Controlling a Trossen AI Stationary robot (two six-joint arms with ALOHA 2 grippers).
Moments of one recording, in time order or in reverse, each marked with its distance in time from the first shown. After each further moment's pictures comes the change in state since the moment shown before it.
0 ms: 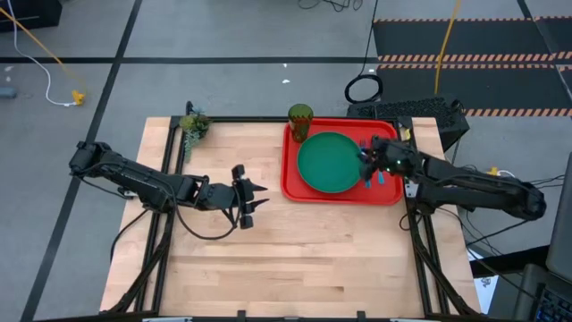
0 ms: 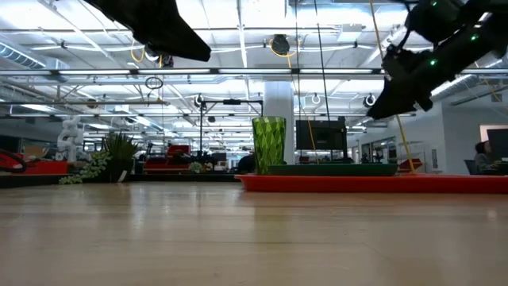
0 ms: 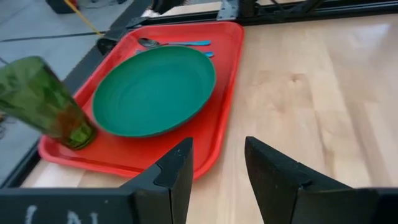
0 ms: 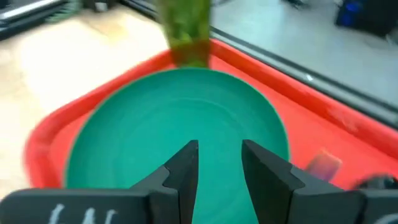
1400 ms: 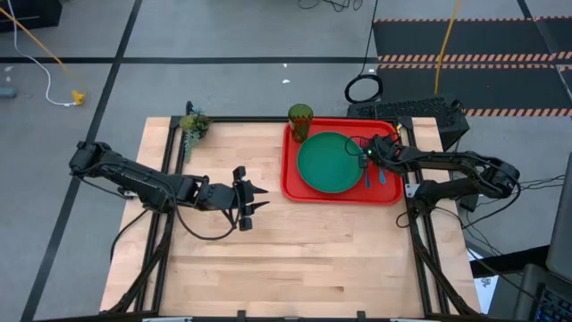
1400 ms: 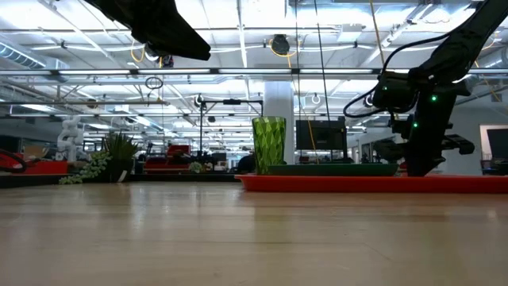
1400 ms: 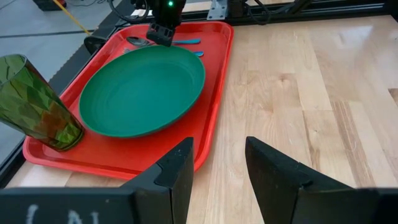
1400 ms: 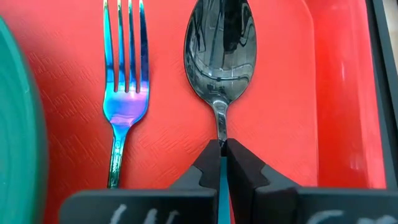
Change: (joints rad) left arm -0.002 0.000 0.000 0.001 0.041 -0.010; right arm -0.279 0.562 0.000 -0.063 0.186 0.460
